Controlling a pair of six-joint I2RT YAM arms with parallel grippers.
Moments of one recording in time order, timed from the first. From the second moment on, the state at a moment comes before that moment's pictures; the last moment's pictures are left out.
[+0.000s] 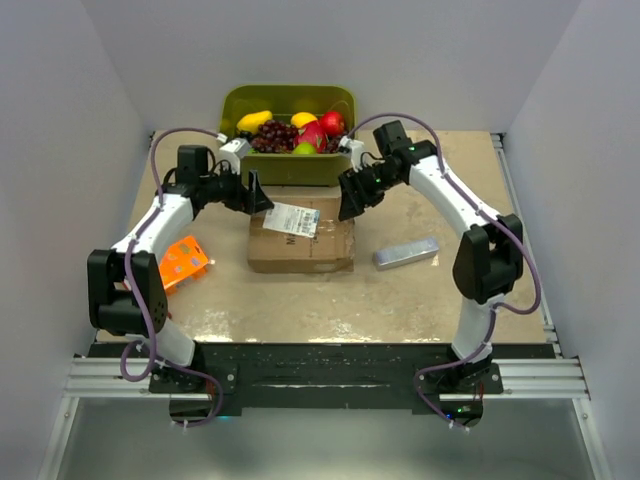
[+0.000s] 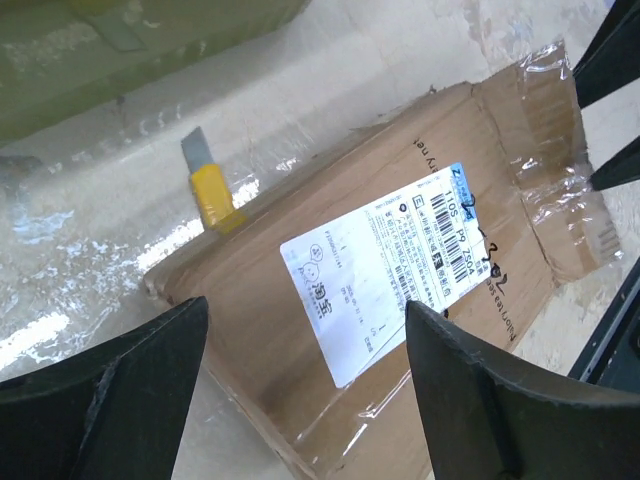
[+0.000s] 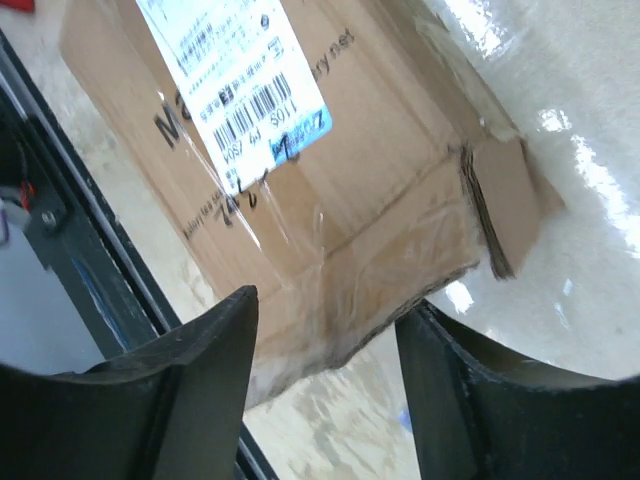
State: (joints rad) left arm -0.07 1.60 1.19 -0.30 0.73 0.02; right arm 0.39 1.93 1.74 -0.88 -0.63 -0.16
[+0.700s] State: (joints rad) left arm -0.06 1.60 1.19 -0.39 0.59 0.12; right arm 0.27 1.96 1.75 -1.01 -0.79 -0.24
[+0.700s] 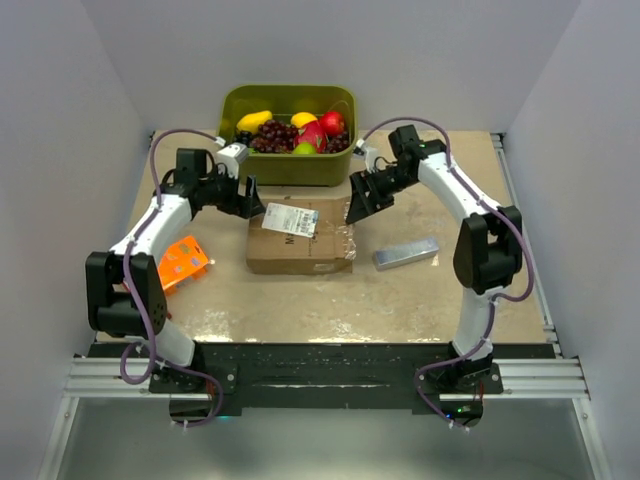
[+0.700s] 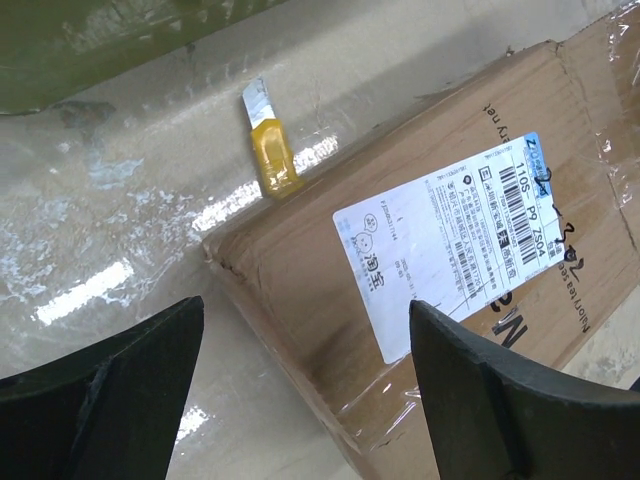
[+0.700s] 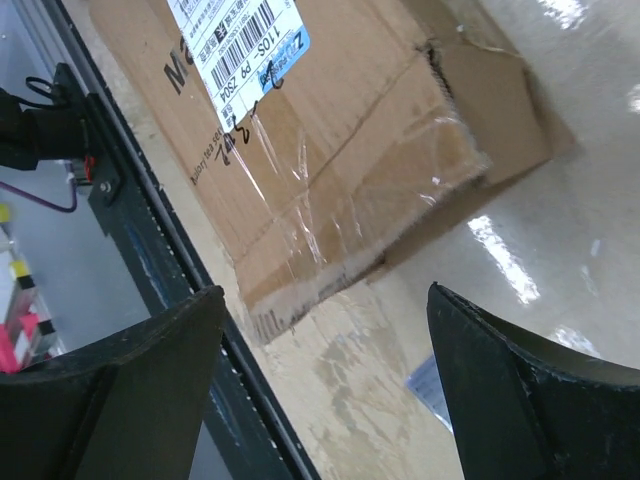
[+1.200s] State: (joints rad) left arm -0.06 1.53 1.17 -0.38 0.59 0.12; right arm 0.37 2.04 1.75 -0.97 -0.78 -0.18
